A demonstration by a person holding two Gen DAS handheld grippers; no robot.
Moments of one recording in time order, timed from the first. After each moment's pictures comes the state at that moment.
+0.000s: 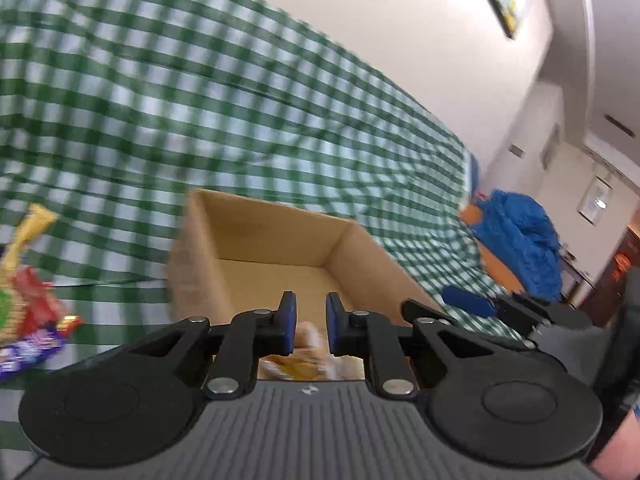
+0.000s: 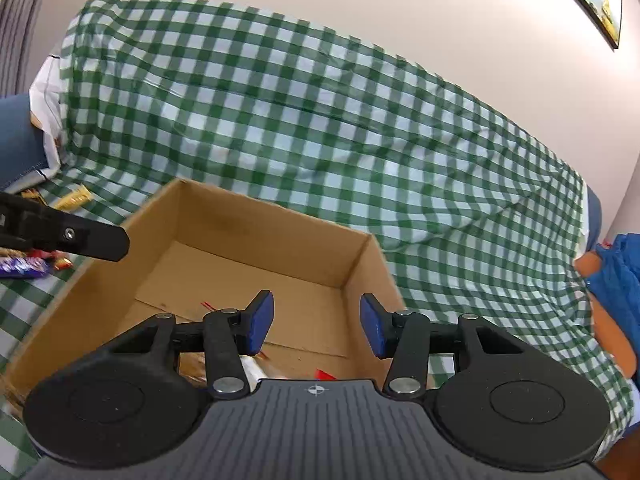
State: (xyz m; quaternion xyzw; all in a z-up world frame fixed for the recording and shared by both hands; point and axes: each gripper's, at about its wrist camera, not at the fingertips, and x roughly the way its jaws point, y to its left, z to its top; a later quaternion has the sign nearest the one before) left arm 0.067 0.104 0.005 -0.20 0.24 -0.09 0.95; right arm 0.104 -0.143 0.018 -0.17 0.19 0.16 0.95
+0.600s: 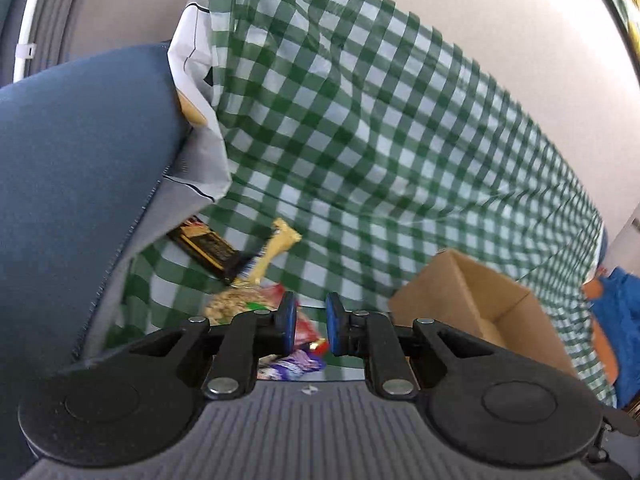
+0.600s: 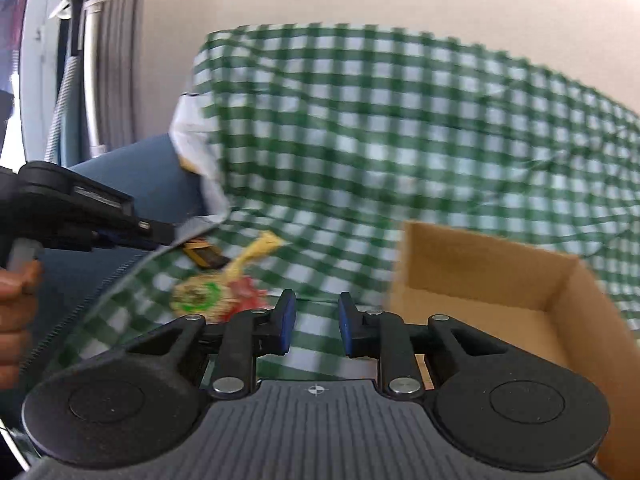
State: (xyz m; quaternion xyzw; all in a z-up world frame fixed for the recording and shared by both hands) left arm 0.024 0.285 -0.001 -0.25 0.26 0.11 0.93; right arm 0.063 0.000 0.020 -0.09 0.23 0.34 0.91
